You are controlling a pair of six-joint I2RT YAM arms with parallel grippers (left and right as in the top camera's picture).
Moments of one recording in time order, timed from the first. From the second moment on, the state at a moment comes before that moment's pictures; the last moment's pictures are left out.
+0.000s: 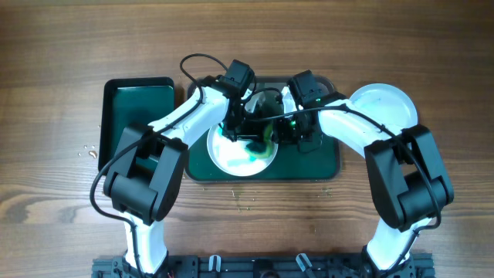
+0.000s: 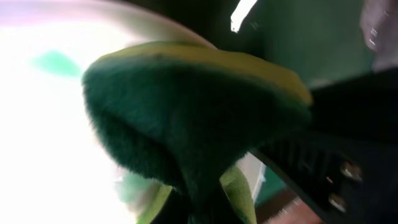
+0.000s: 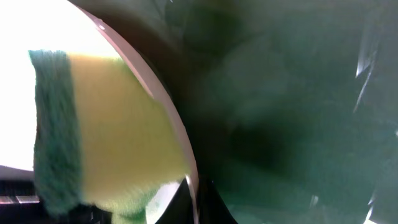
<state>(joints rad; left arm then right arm) -0.48 2.03 1.38 -0.78 0.45 -0.31 0.40 1.94 1.13 -0.53 -0.41 0.33</state>
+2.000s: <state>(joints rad) -0.45 2.03 1.40 -0.84 0.21 -0.34 0.38 1.94 1.12 -0.53 -0.46 0.36</state>
